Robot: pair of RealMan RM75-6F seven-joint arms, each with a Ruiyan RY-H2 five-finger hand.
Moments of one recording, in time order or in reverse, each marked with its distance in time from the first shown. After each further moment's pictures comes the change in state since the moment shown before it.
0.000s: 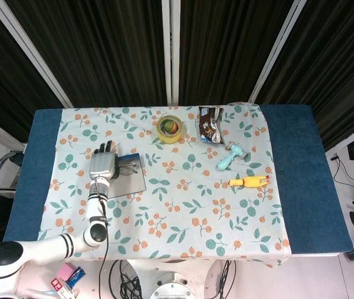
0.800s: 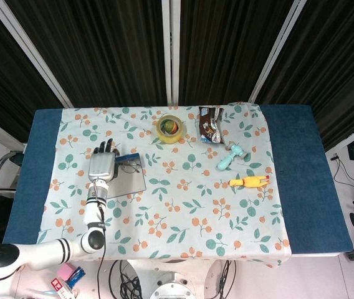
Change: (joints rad) left arm 0.033 0.017 0.039 -0.064 0.120 0.087 -0.038; right arm -0.003 0.002 -0.005 0.001 0.001 -0.004 -0.003
